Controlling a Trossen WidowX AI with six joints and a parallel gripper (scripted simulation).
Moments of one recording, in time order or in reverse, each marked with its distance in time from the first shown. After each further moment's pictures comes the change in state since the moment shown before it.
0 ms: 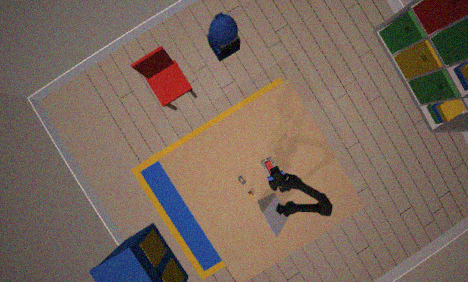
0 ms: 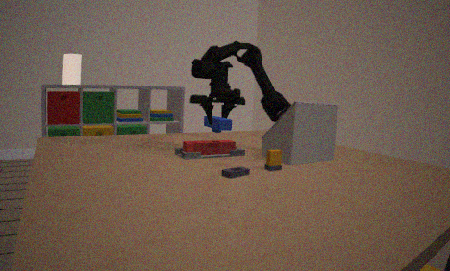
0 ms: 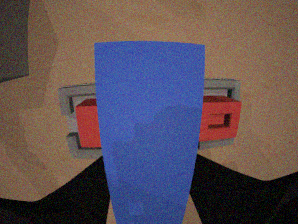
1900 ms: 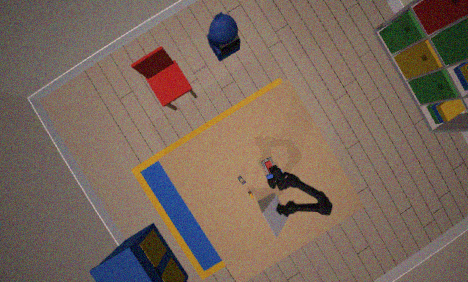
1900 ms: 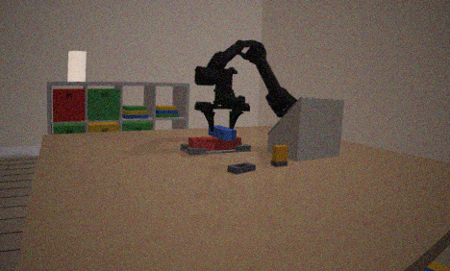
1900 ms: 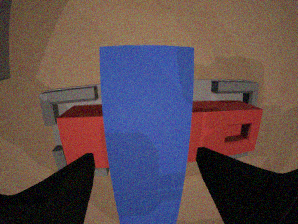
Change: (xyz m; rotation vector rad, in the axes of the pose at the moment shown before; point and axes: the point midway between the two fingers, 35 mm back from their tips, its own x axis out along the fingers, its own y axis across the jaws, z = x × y) arm 0.038 -0.001 -0.002 0.004 0.000 -0.005
